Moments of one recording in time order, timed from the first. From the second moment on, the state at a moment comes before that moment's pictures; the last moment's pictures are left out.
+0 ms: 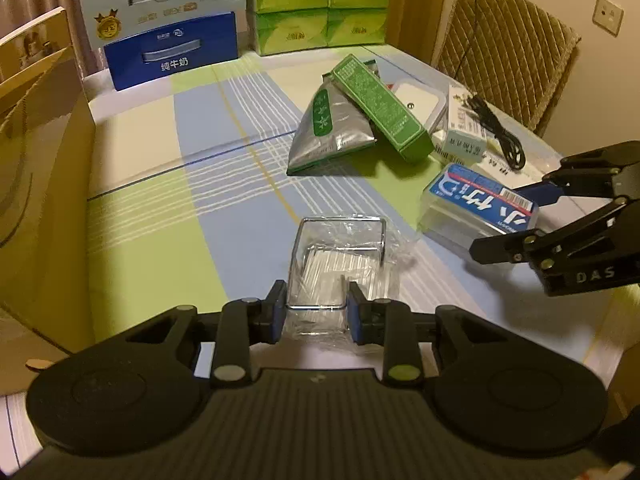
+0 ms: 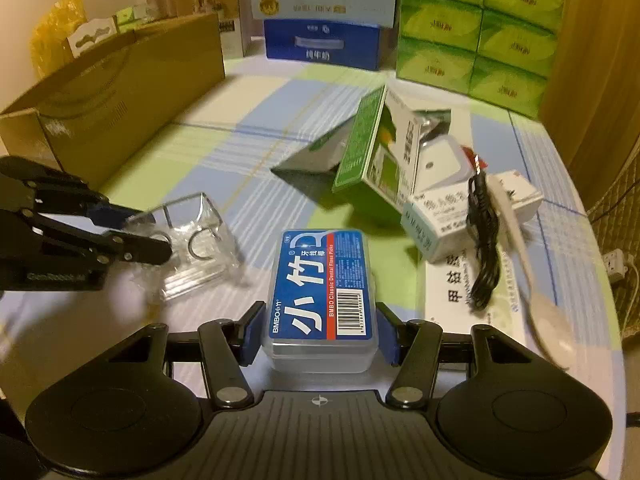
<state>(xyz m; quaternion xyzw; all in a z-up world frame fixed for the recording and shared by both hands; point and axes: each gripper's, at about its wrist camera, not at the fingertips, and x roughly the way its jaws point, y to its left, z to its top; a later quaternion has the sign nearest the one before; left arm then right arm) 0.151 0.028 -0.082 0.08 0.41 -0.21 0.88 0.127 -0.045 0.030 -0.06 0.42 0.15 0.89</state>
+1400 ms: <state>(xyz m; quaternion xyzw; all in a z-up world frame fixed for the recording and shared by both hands) 0.180 0.287 0.053 0.05 0.37 0.00 0.93 0.246 0.239 0.122 -0.09 0.37 0.31 0.87</state>
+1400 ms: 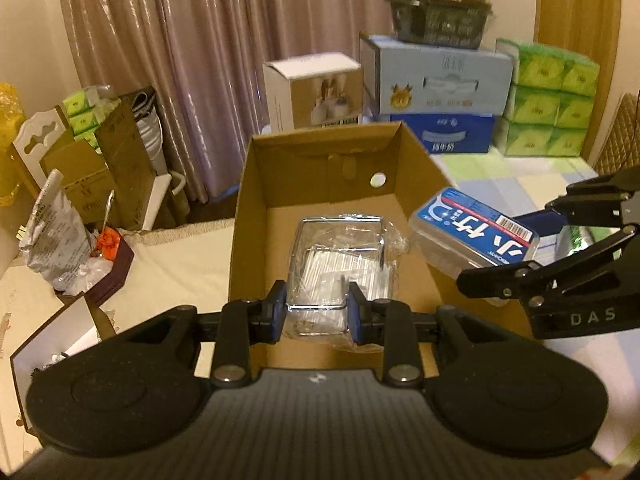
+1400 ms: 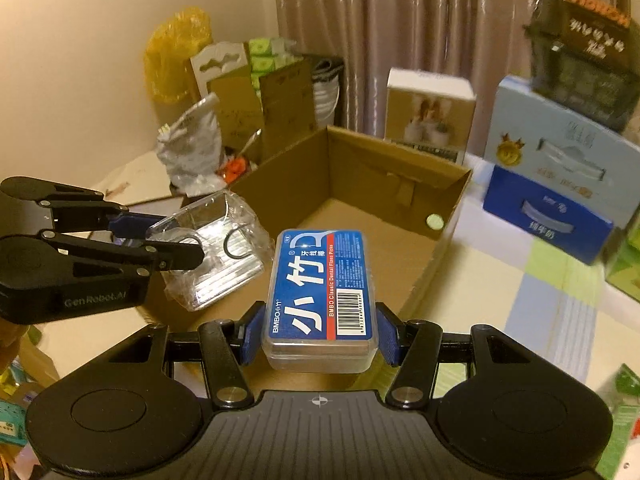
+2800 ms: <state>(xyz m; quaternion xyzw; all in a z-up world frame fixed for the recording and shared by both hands) 0.123 0.259 0.071 0.04 0.32 0.01 0.95 0.188 0.164 0.156 -0.04 0.32 0.28 0.90</state>
